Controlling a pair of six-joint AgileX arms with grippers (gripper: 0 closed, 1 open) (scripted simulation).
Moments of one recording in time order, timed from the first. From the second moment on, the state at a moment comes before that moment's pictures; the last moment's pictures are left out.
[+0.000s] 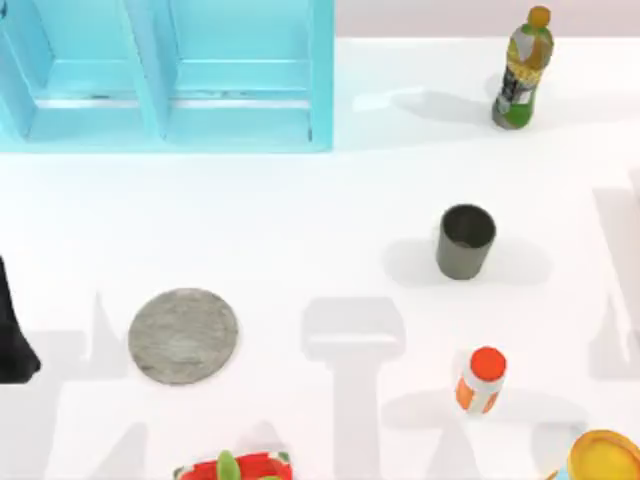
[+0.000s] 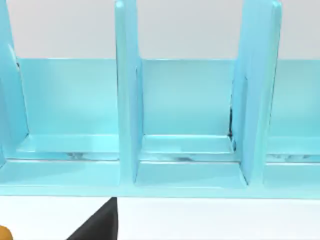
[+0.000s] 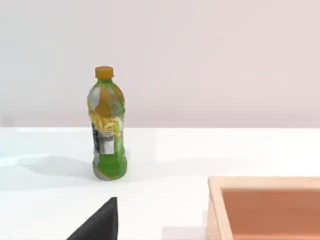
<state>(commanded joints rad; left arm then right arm) 0.00 0.00 0.00 0.00 0.00 0.00 0.00 0.00 0.00 0.00 0.00 0.00</state>
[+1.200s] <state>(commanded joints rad) -0.38 1.33 1.37 -0.69 0.17 -1.22 0.00 0.00 0.00 0.00 0.00 0.00</state>
